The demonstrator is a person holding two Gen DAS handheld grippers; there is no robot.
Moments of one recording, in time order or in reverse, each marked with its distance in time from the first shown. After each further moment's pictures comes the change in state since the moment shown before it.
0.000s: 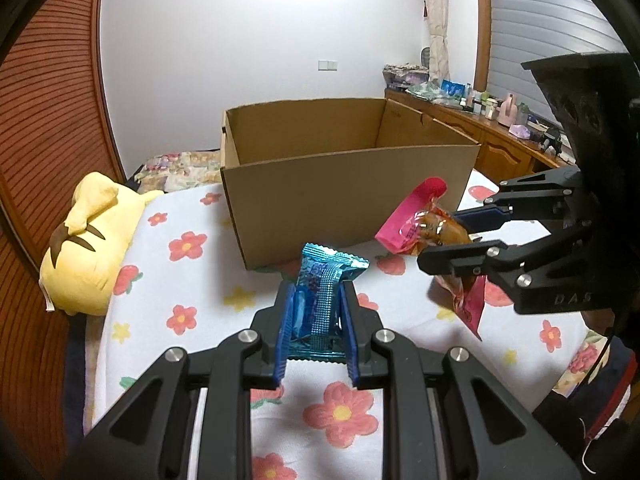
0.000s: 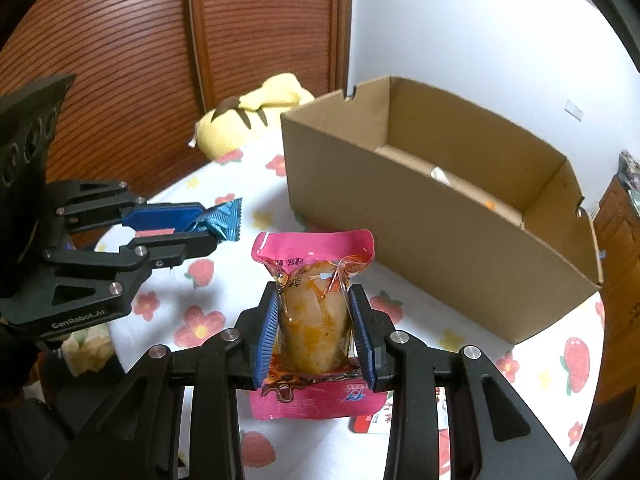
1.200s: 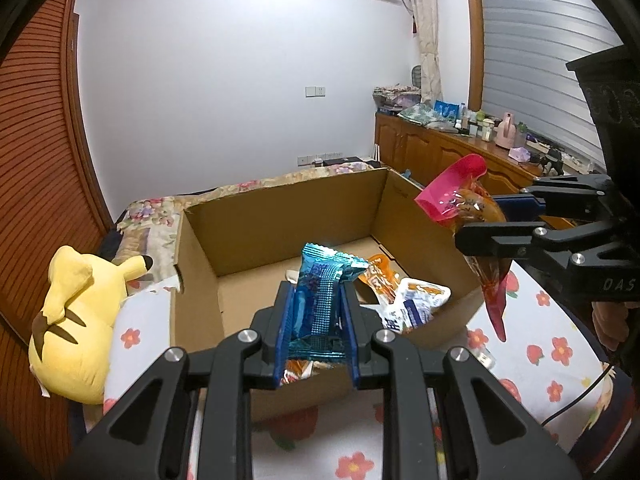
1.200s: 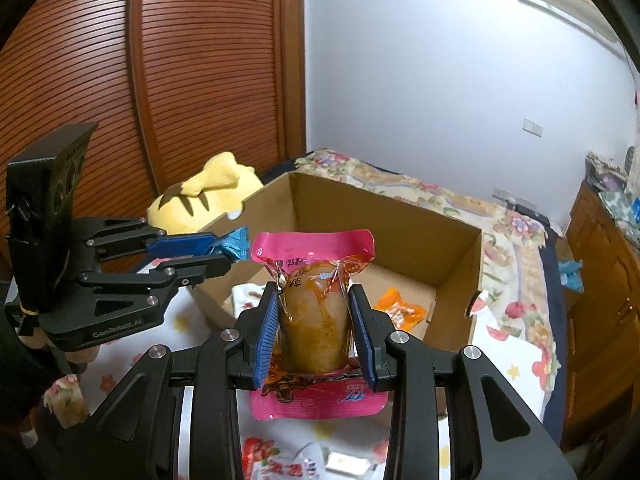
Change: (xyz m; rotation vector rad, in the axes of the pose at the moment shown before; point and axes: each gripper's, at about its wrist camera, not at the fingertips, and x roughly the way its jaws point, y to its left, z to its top) left arm 0.072 -0.014 0.133 0.042 -0.068 -0.020; right arm -0.041 -0.114 0.067 0.094 -0.182 -0.085
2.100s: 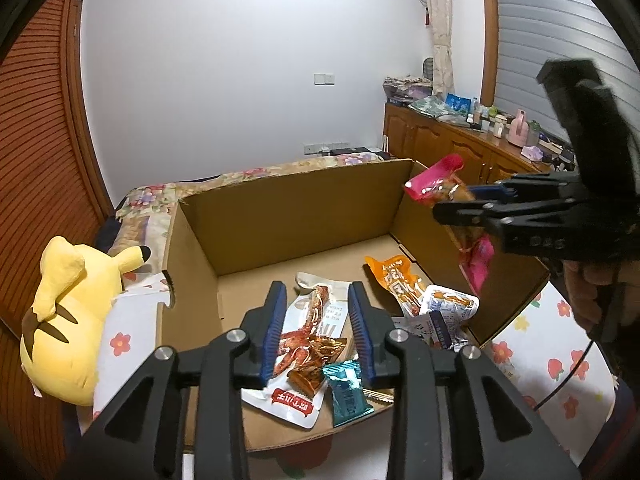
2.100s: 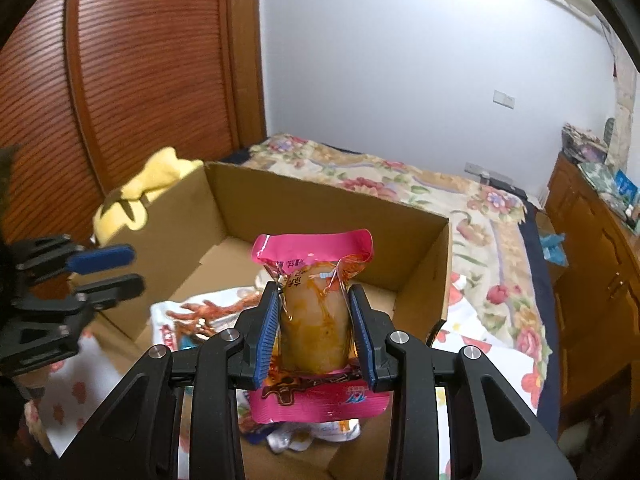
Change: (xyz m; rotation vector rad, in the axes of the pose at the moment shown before) left arm 0.038 0.014 0.008 -0.036 0.036 0.013; right arm 0.066 -0.061 0.009 0.077 0.067 -0.114
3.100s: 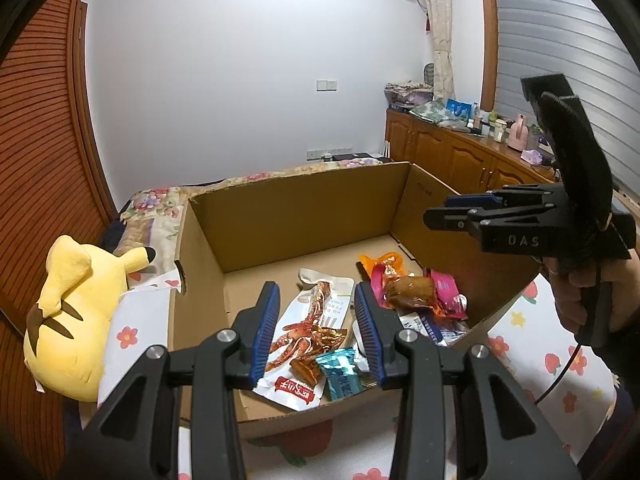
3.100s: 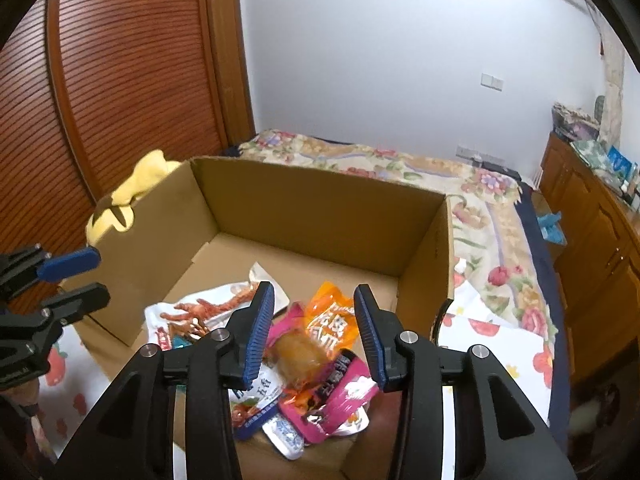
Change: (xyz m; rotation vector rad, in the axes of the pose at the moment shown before) left arm -0.018 0.000 -0.008 0.000 -0.025 0.009; right arm 0.004 -0.004 -0.003 0.073 0.007 -0.010
